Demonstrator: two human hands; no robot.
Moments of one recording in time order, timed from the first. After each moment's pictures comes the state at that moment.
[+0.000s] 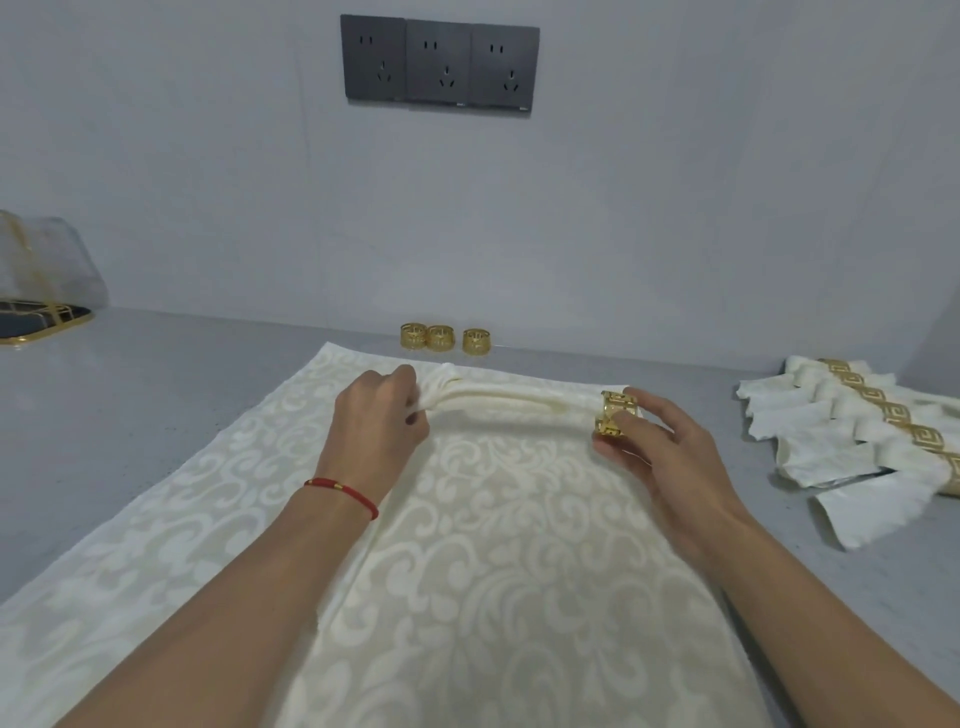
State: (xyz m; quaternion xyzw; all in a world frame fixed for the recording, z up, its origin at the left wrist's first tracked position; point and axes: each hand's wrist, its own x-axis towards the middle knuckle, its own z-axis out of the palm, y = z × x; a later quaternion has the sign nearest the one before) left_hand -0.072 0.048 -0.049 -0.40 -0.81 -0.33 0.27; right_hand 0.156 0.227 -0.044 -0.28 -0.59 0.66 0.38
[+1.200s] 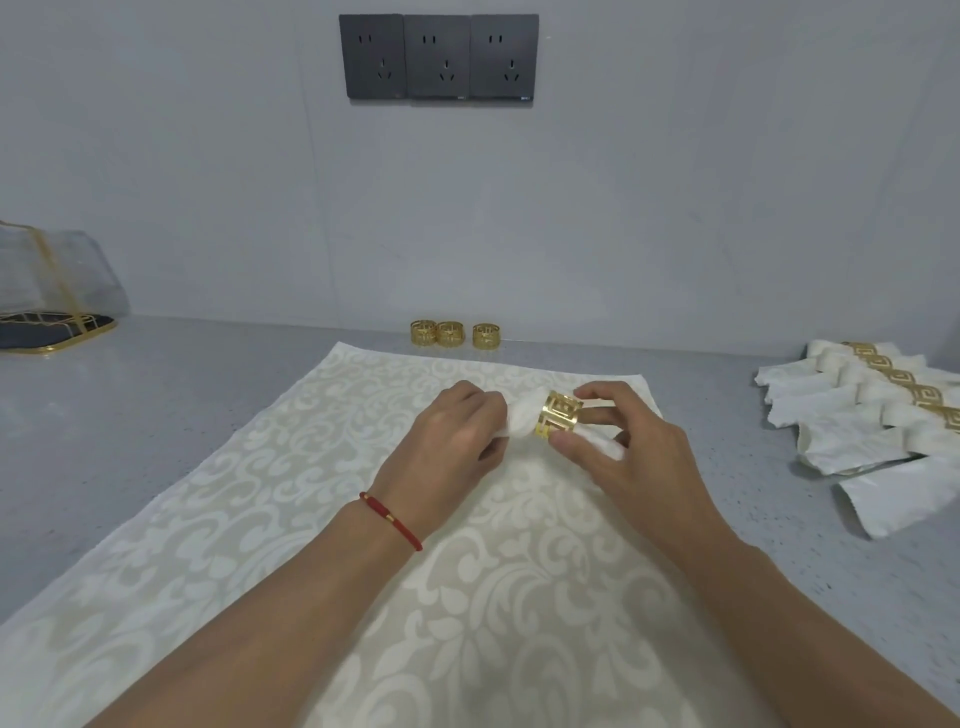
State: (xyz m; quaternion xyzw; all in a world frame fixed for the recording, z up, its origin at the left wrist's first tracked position) left_hand -0.016 0.059 -0.048 -0.60 -0.67 -0.29 0.32; right_hand 0.148 0.190 -0.044 -0.25 -0.83 0.37 0.34
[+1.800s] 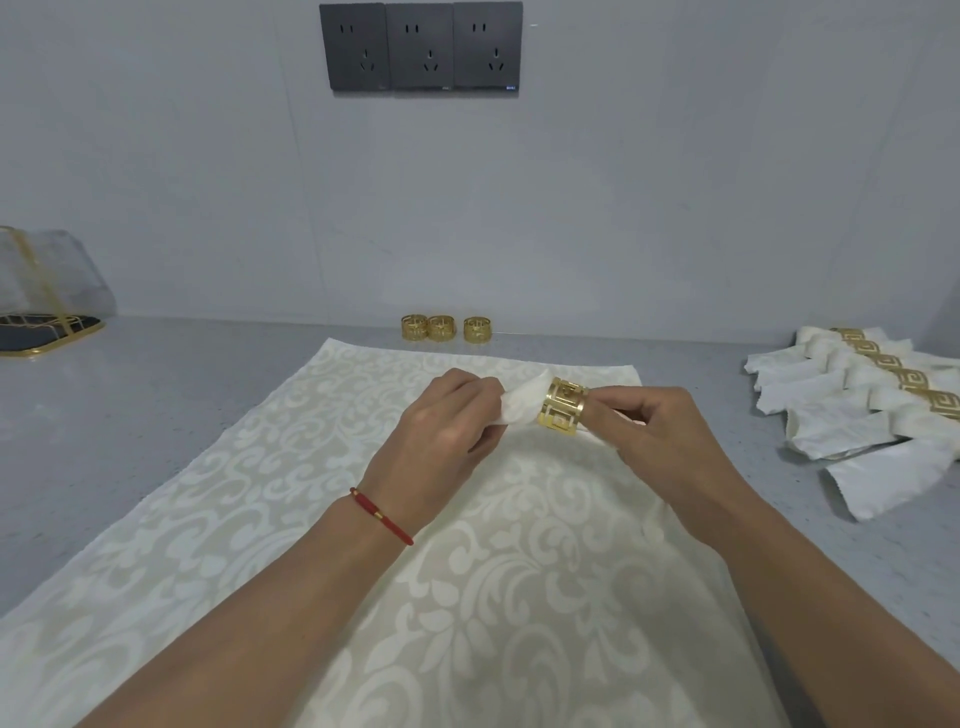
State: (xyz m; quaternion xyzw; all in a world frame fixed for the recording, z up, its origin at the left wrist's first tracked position) left_hand -0.007 0.054 -0.041 -0.61 -0.64 -0.31 0.35; right_hand 0.165 0.196 -0.019 -0.19 -0.77 0.53 0.31
